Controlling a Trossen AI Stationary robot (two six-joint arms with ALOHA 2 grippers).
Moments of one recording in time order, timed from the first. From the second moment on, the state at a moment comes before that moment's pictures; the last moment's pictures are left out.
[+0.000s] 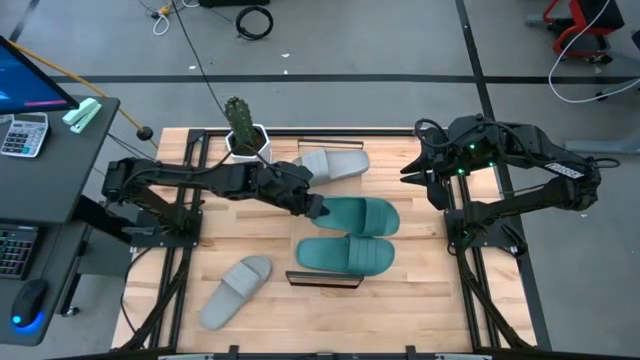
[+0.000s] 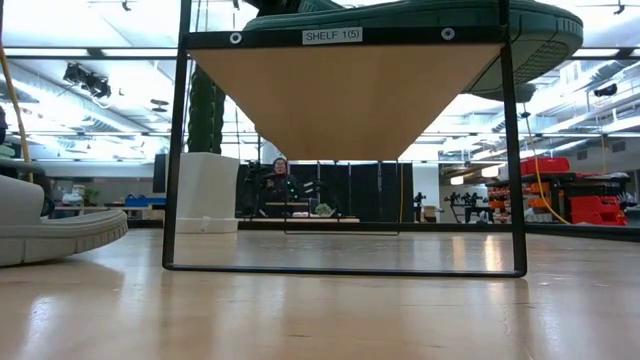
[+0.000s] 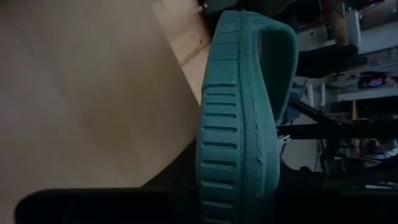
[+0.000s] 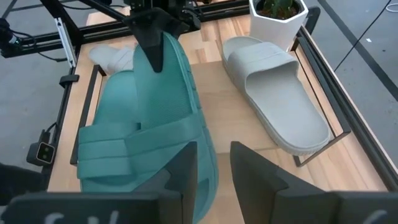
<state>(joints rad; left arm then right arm) 0.00 1.50 1.26 -0.30 0.08 -1.12 -0.13 1.05 1.47 -1.08 -0.08 0.11</state>
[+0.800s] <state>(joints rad) 0.02 1.46 1.26 -0.32 0.07 -1.07 -0.13 1.05 1.47 -1.08 -0.08 0.11</state>
